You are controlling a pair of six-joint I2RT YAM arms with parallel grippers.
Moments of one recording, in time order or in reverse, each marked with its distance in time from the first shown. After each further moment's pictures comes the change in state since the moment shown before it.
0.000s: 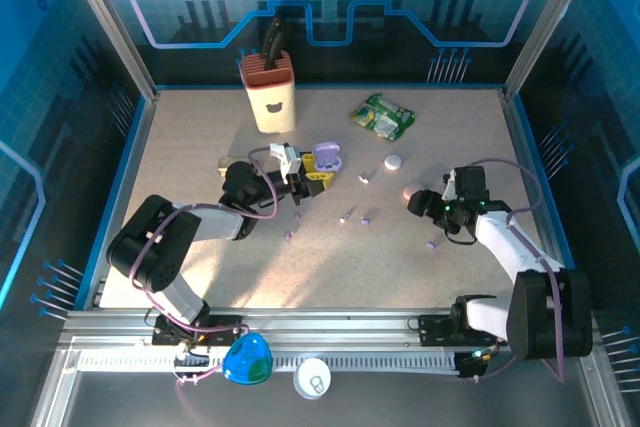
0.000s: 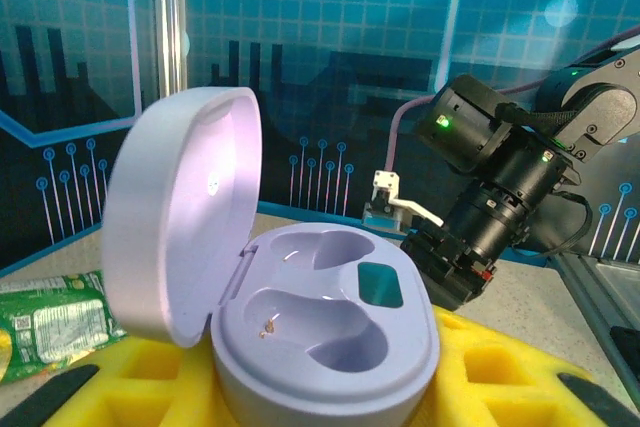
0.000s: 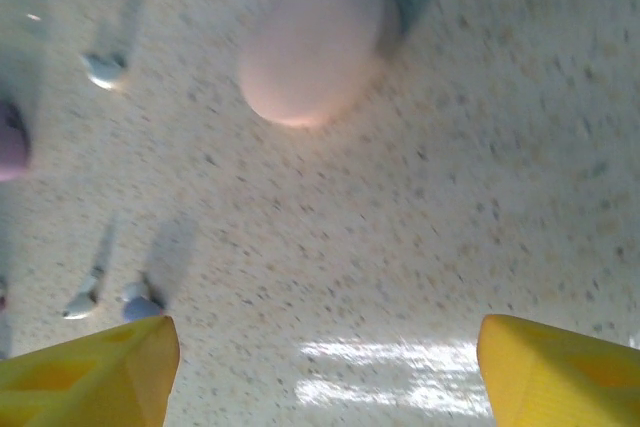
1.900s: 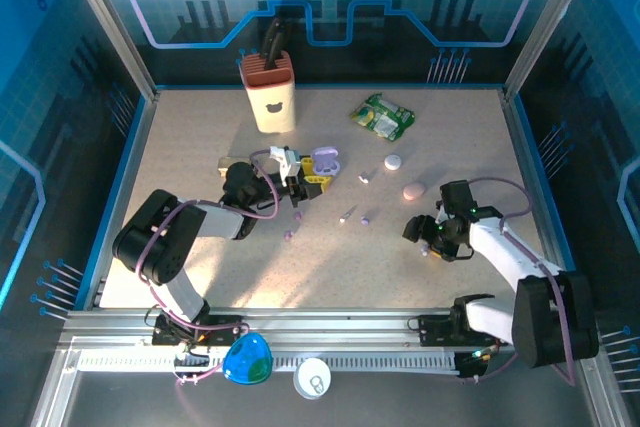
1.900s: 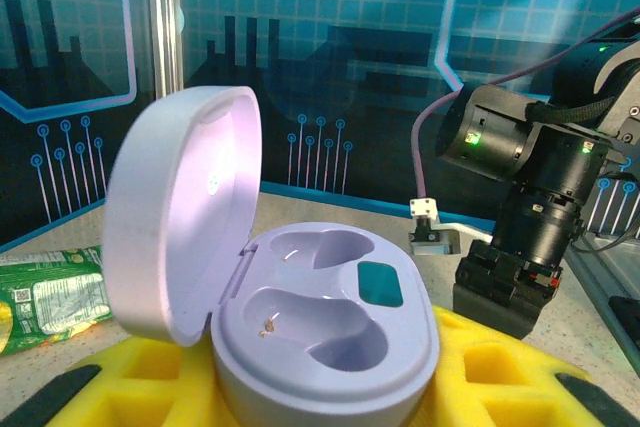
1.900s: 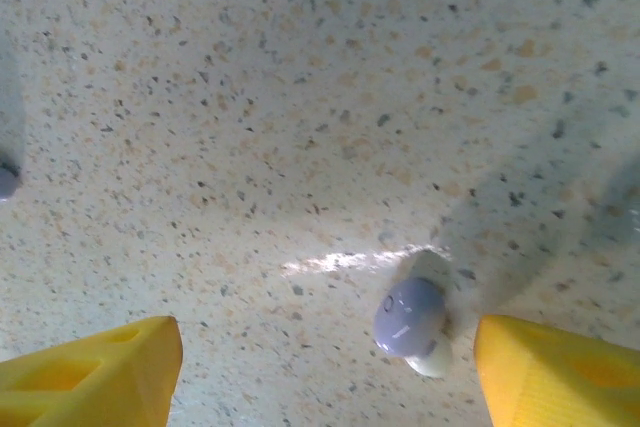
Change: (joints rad) left arm 0.027 0.044 -0.010 0.022 0.045 0.027; right arm 0.105 -0.044 -0.047 -0.234 0.054 0.109
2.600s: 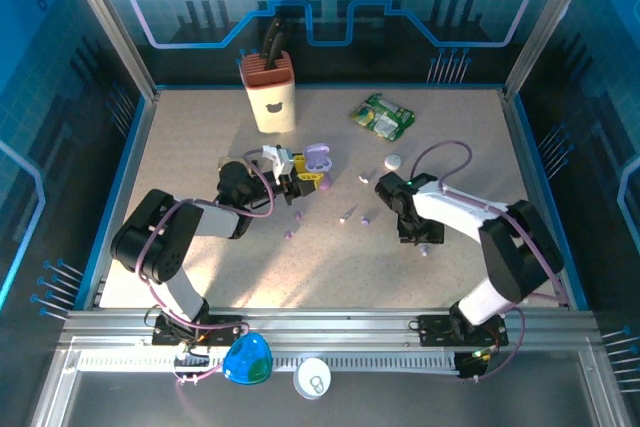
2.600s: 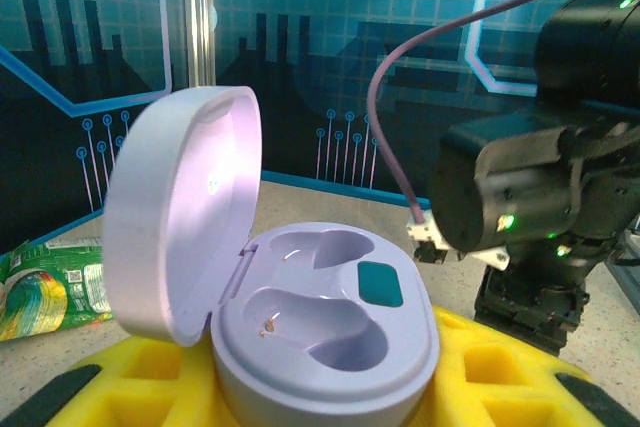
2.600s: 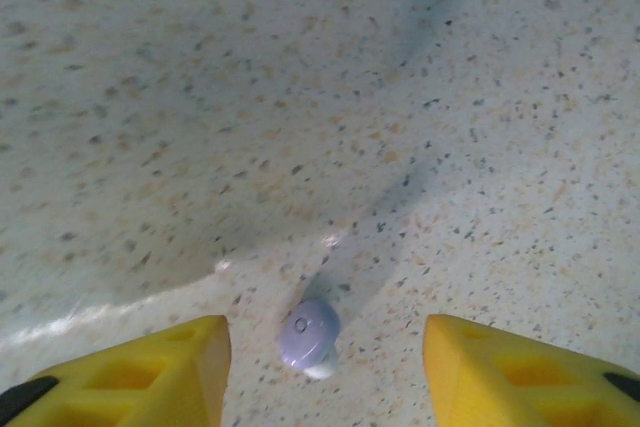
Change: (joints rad) left arm 0.051 0.000 -0.019 0.007 0.000 0.021; right arm 0.420 0.417 0.353 -0.355 0.633 0.184
